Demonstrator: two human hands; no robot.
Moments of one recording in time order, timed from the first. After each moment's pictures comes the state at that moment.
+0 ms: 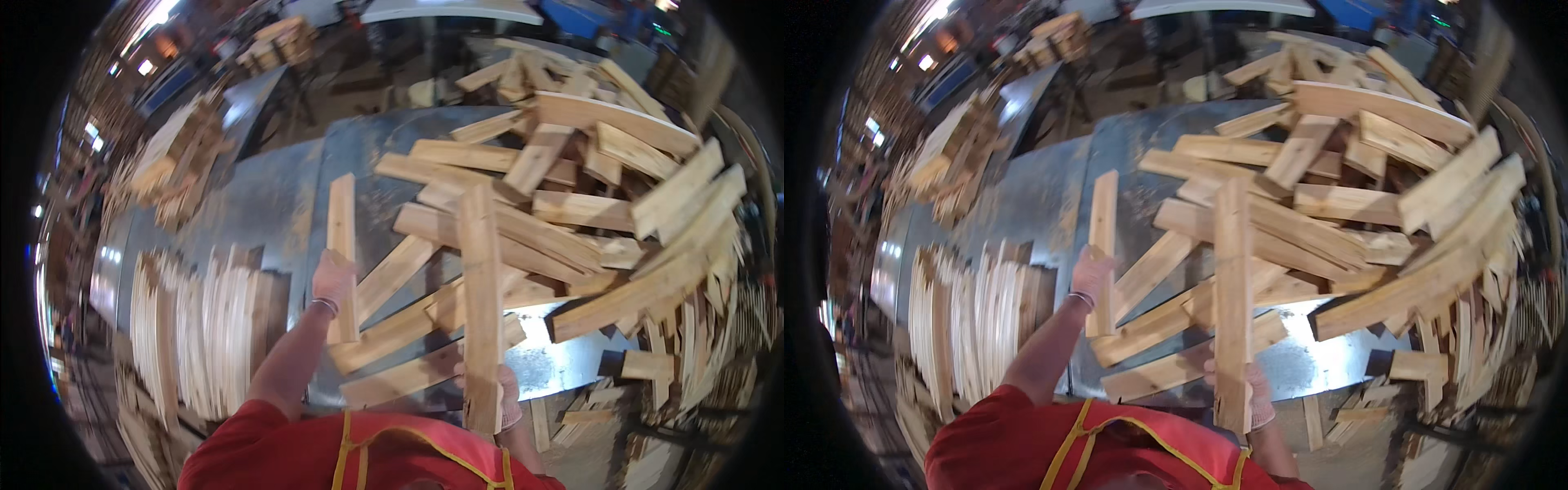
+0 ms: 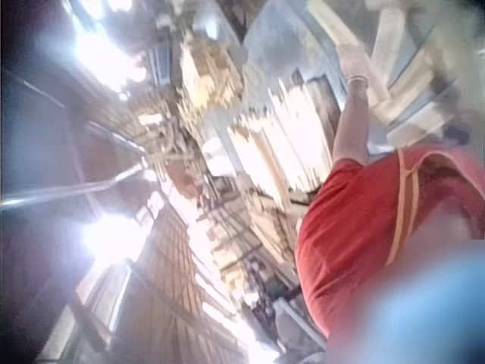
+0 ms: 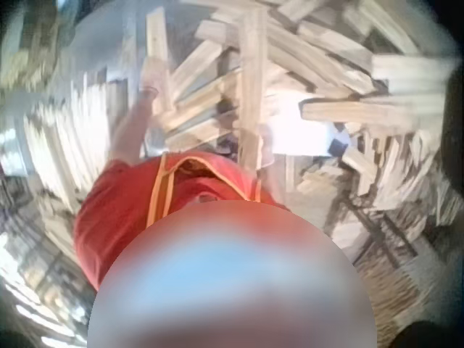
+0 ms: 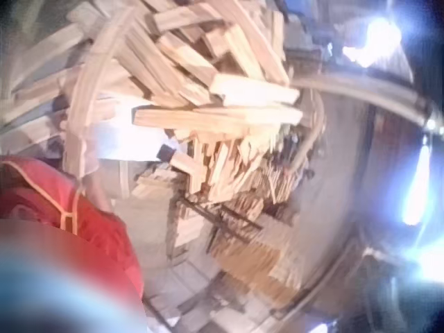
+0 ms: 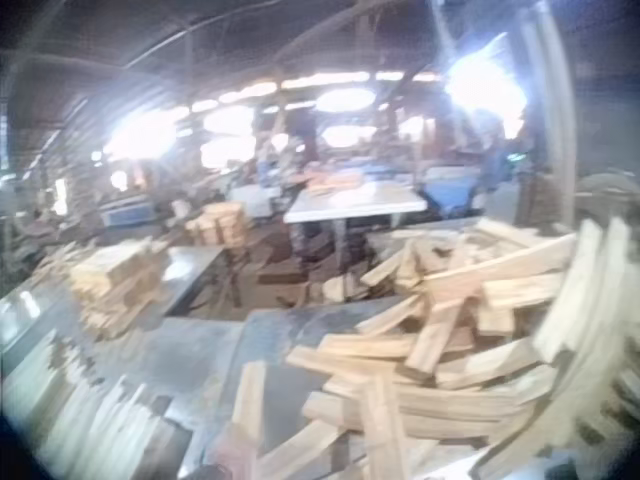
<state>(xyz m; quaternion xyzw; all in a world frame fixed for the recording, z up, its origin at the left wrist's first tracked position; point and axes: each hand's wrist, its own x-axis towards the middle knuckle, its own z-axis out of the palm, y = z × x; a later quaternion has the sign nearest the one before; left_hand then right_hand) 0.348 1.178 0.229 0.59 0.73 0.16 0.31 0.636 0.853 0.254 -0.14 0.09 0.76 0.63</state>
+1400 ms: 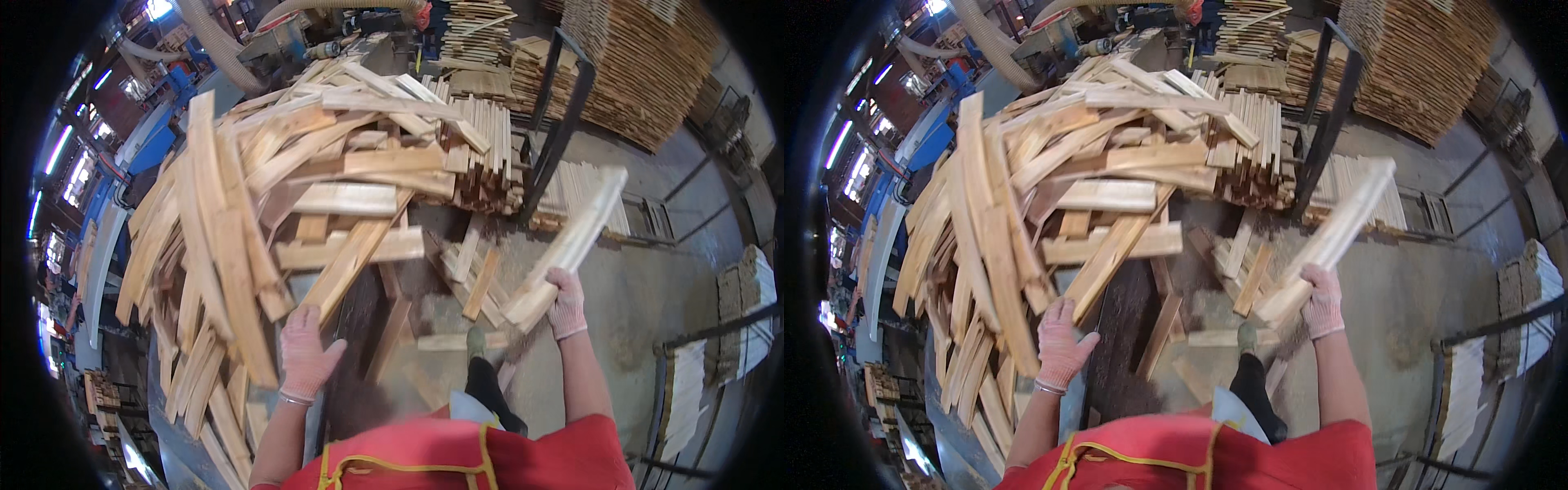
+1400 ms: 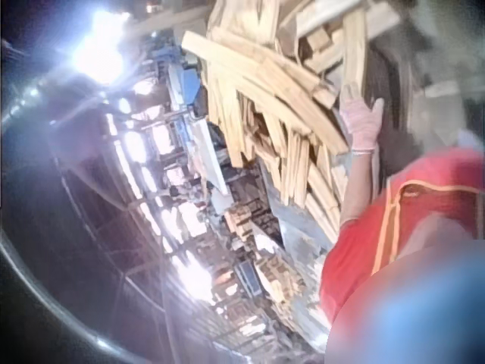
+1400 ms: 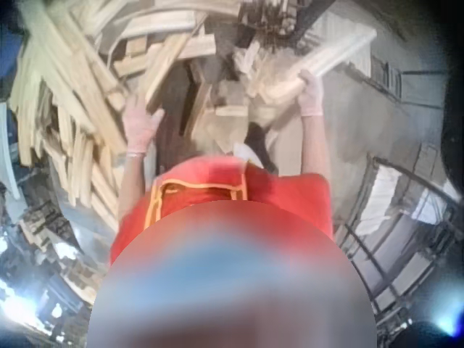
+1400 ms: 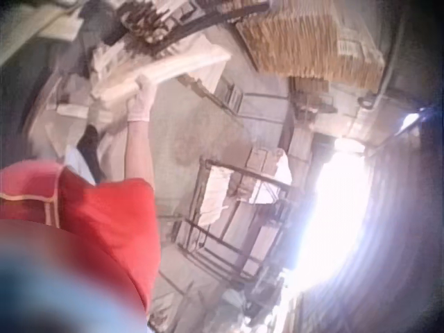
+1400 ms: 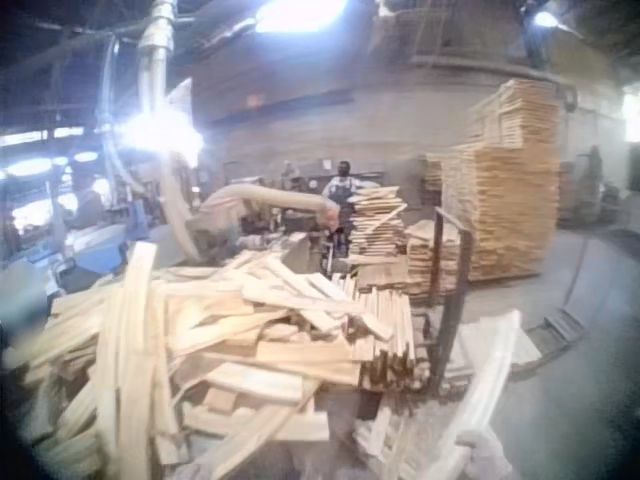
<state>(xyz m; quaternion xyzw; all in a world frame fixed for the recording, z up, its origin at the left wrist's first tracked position) 0.878 0.702 0.303 1.00 -0.01 0.02 0.09 0.940 0.187 0.203 -0.45 0.21 -0.12 0.86</state>
